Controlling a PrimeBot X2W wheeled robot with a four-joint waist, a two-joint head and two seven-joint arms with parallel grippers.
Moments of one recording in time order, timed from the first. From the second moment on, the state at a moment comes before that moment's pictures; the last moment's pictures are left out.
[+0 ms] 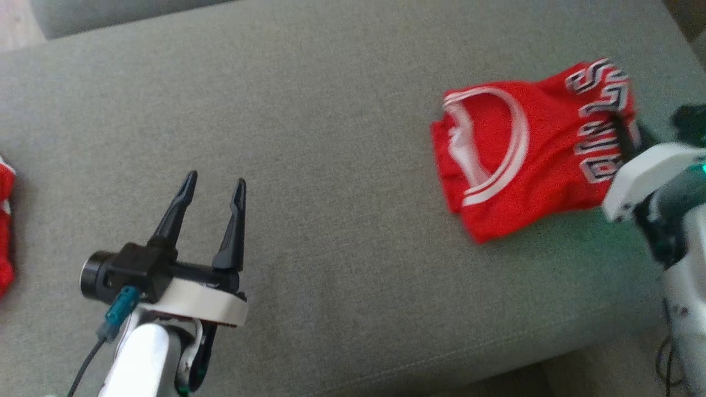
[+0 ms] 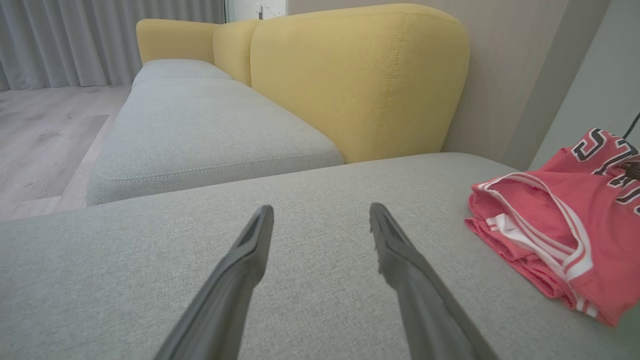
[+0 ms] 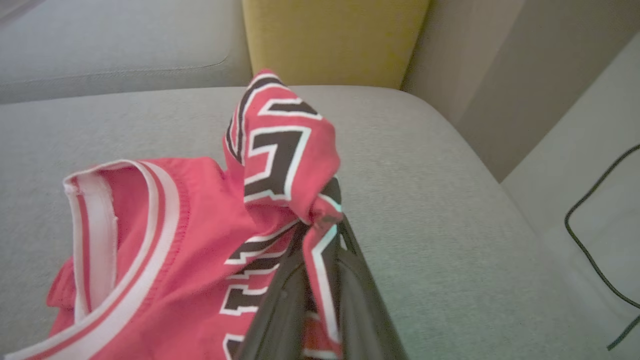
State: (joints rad) left arm -0.11 0.15 -0.26 0.05 -0.18 0.00 -0.25; right arm -0.48 -0.28 0.05 0.46 0.21 0.12 0.24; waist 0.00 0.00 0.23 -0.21
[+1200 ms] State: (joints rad) left arm -0.24 0.16 -0.26 0.06 -0.17 -0.05 -0.25; right arm -0.66 -0.18 -0.45 0.60 -0.07 0.12 0.11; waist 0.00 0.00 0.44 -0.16
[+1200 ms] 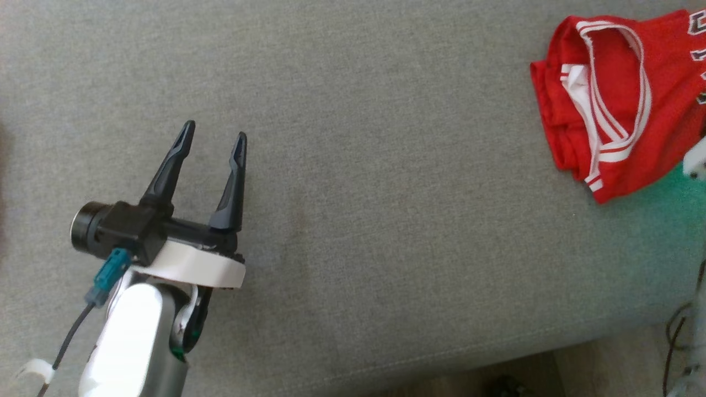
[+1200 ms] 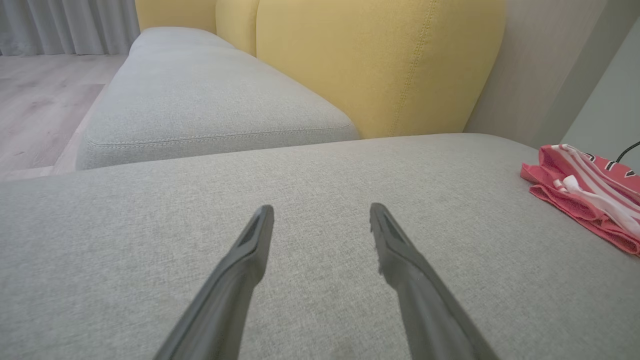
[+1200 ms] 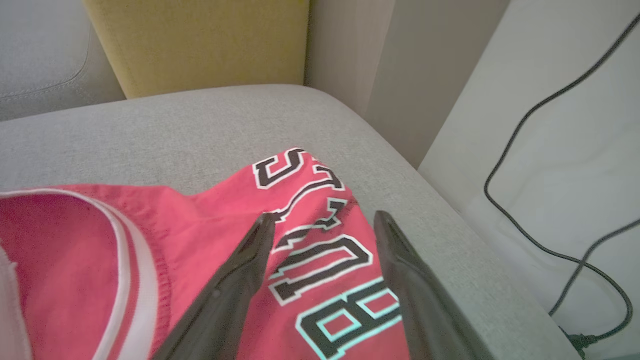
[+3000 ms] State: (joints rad) left arm 0.12 0.15 -0.18 0.10 -0.20 0.01 -0.24; right arm 0.21 -0.04 -0.04 -0.10 0.17 0.12 0.00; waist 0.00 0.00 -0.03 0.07
